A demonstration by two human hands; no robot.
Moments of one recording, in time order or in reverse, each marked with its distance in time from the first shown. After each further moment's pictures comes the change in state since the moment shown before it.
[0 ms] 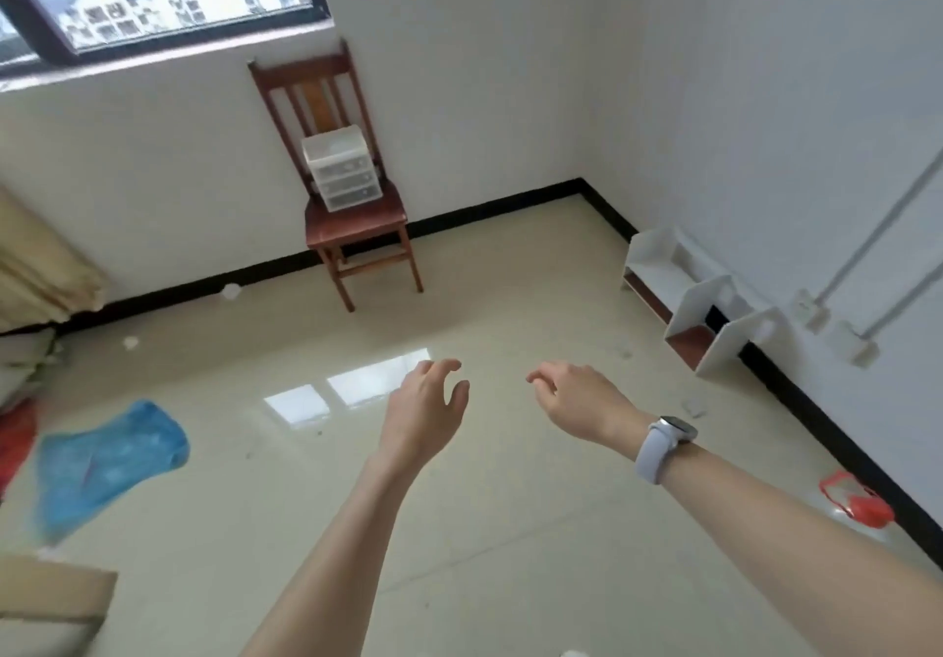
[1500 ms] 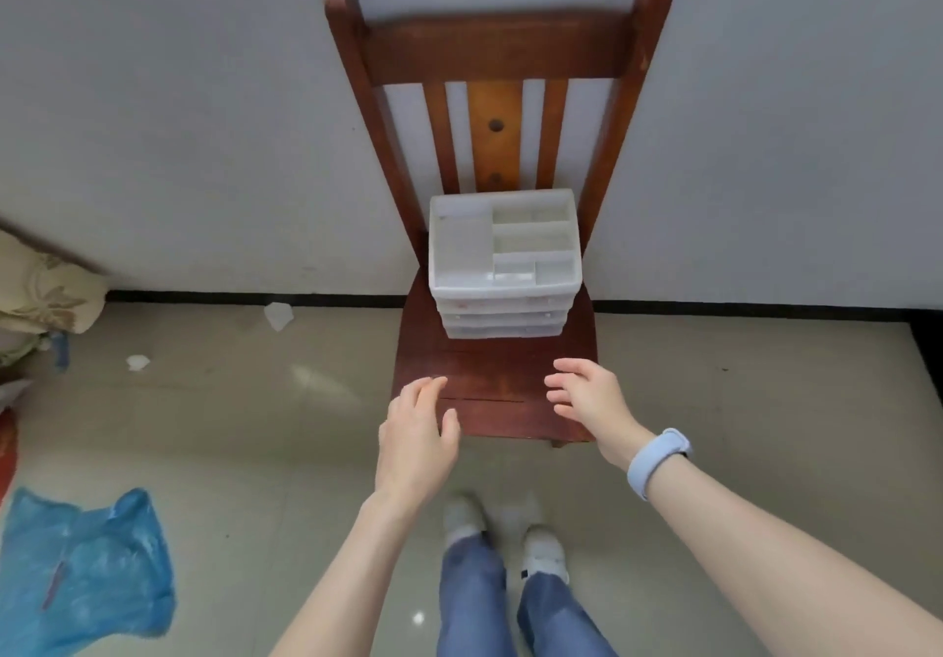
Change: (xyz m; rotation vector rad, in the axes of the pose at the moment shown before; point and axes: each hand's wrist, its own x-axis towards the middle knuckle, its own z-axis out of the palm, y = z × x) left_hand 0.973 -0.499 -0.106 -0.092 0.023 -0.562; right_hand 1.178 -0.181 0.097 0.877 -0.311 0.551
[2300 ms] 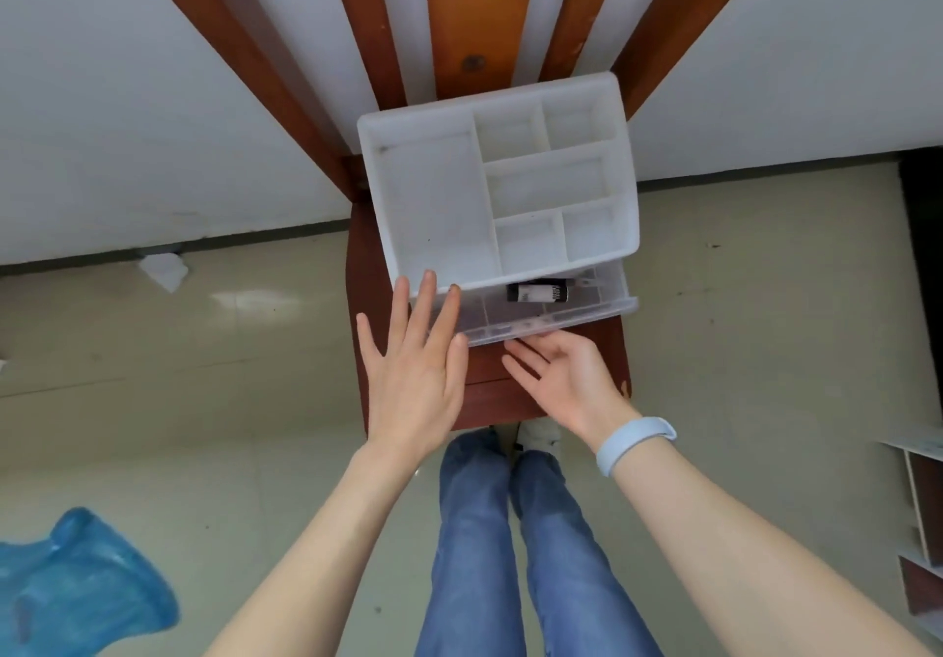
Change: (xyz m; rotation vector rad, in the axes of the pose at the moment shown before) left_hand 0.188 -0.044 0.052 0.182 -0.190 0.311; right_hand 0.154 0.021 0.079 0.950 0.020 0.394
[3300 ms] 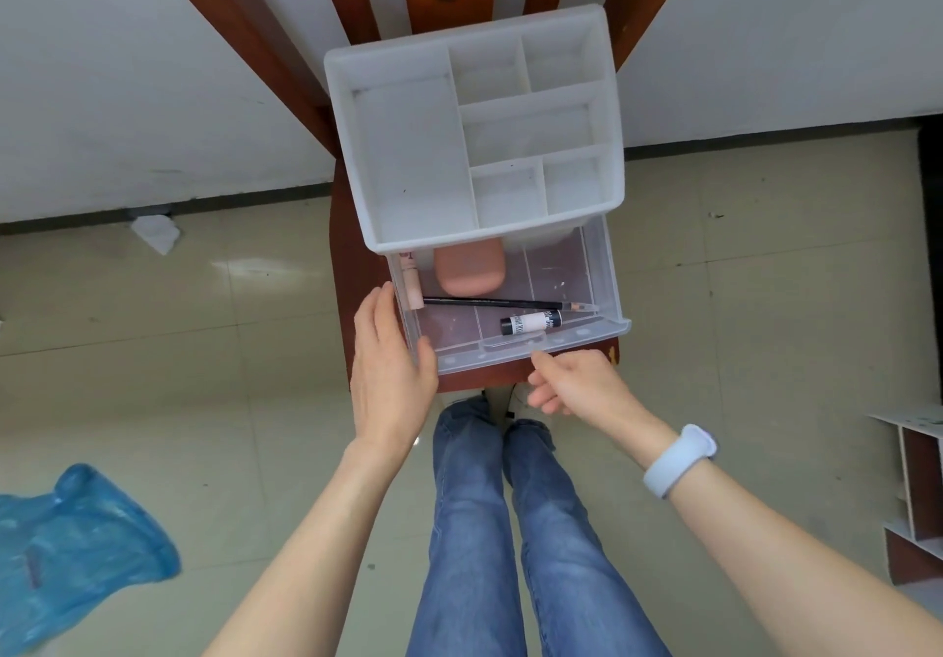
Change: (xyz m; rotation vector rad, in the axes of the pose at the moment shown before) left_hand -0.030 0.003 0.029 -0.229 0.098 -0.304; right_hand -0.043 -0.006 -0.044 -1.246 0.133 -0.051
